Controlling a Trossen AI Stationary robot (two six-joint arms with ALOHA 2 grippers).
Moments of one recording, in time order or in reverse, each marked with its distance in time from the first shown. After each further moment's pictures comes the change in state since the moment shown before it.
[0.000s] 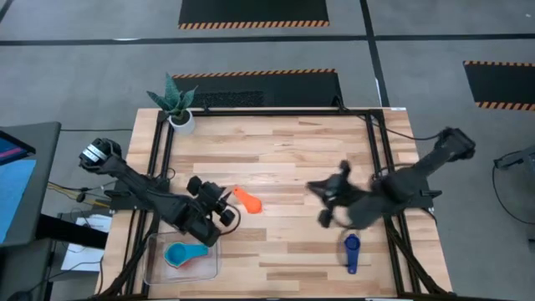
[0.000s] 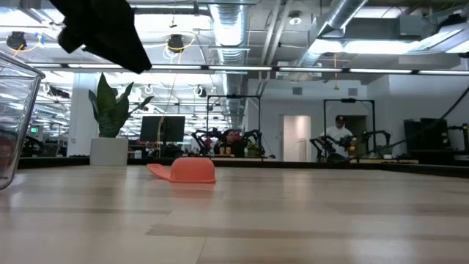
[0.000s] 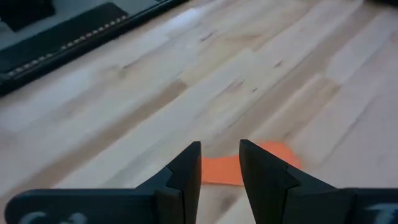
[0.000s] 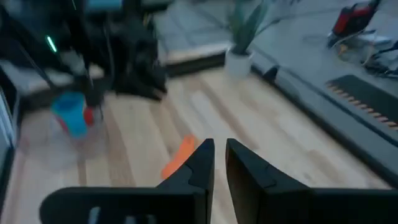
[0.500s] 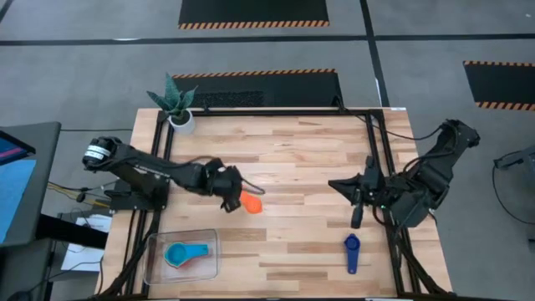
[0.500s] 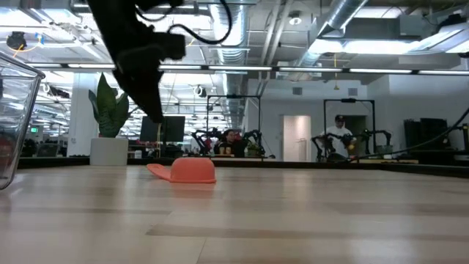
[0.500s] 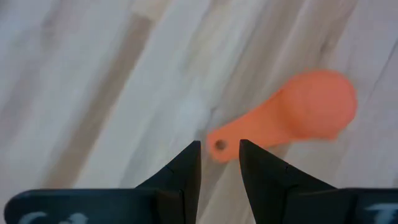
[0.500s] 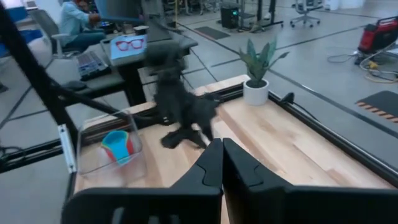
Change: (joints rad) left arm 0.401 0.008 -0.055 0.201 0.570 0.751; right arm 0.196 -0.173 -0.001 -0.006 0.136 0.028
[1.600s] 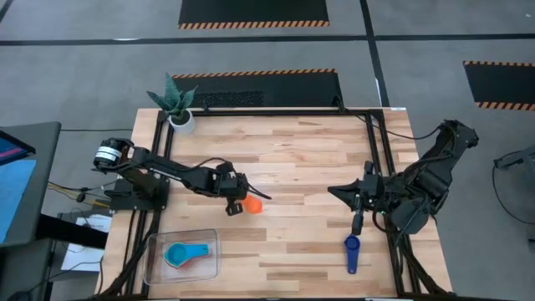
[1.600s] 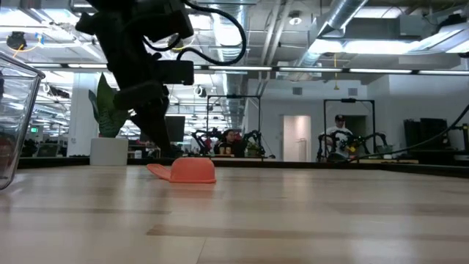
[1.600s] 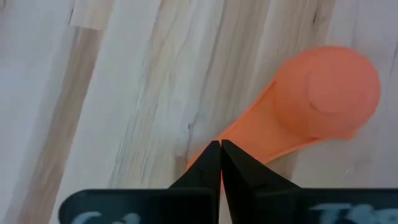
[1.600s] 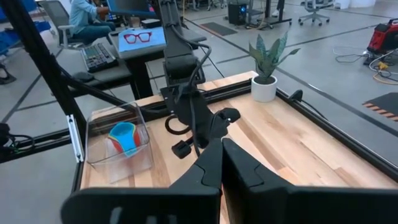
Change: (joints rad) left arm 0.032 0.115 -0.088 0.241 0.059 0.231; right arm 0.029 0.023 0.000 0.002 -0.007 0.002
